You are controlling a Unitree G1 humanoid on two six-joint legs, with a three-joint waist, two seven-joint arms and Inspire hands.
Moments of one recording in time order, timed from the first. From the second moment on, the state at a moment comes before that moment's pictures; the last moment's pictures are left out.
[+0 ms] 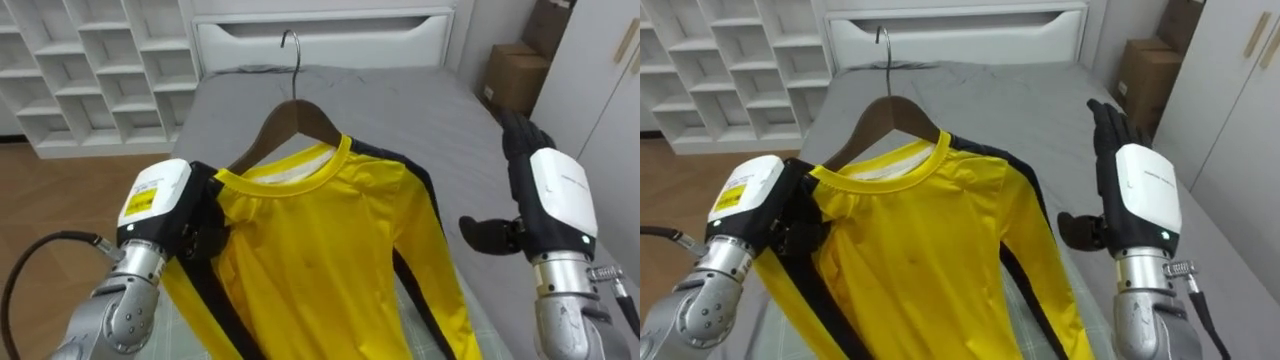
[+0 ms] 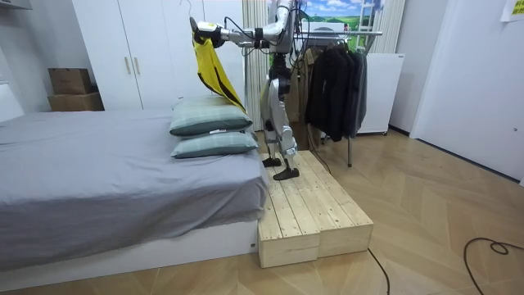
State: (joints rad) left arm -0.27 0.45 -0.16 0.26 0.66 -0.03 0.18; right arm -0.19 -0.35 0.06 0.12 -0.71 -0.07 -0.37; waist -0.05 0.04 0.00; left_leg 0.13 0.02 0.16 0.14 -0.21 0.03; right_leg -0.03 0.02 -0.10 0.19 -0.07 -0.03
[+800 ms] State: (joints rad) left arm -0.27 0.44 -0.17 0.13 0.67 -0.03 0.18; right arm -0.26 -0.35 0.14 0.10 -0.64 -0.07 -0.39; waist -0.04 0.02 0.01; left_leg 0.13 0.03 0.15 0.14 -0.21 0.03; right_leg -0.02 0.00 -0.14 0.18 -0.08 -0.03
